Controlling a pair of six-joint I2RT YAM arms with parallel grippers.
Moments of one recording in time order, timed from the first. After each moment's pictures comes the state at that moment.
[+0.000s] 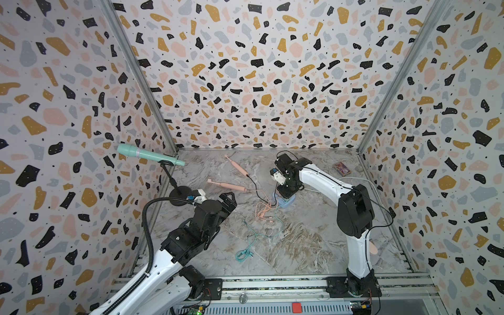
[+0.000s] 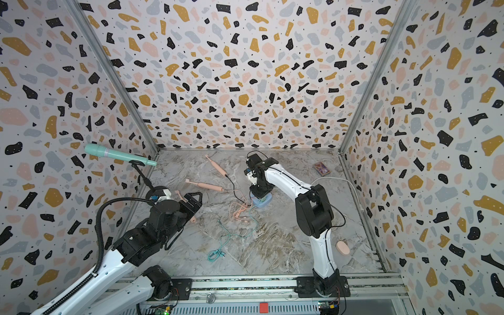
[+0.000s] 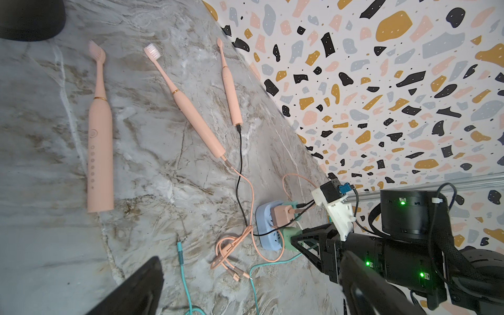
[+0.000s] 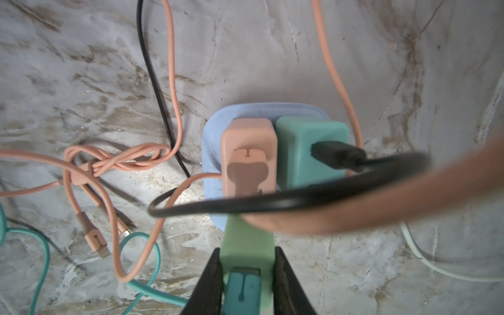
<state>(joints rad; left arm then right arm) -0.64 0.72 0.71 -0.52 -0.36 -1.18 0.61 2.07 1.79 -1.09 0.01 -0.14</state>
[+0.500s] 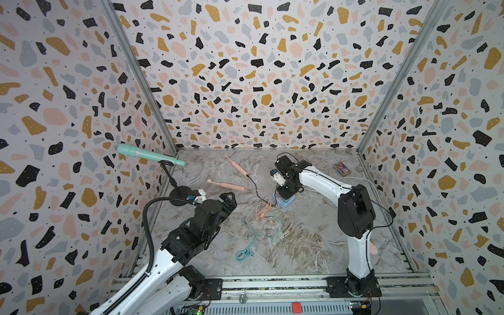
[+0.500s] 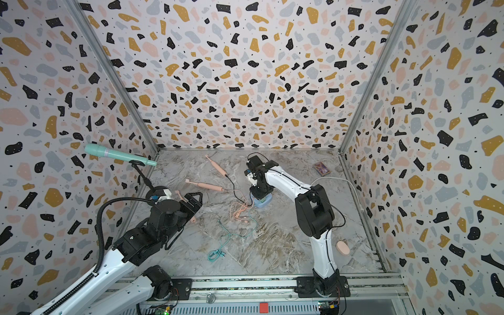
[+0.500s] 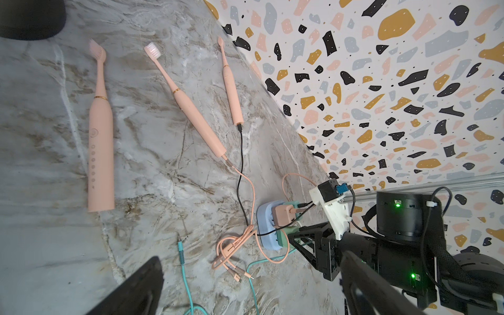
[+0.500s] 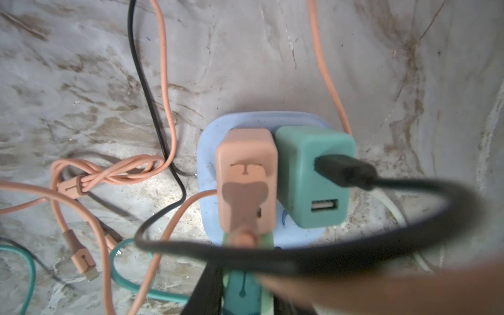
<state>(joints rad) -0.64 0.73 0.72 -0.52 -0.35 -1.18 0.61 2.05 1.72 -1.00 0.02 -0.13</state>
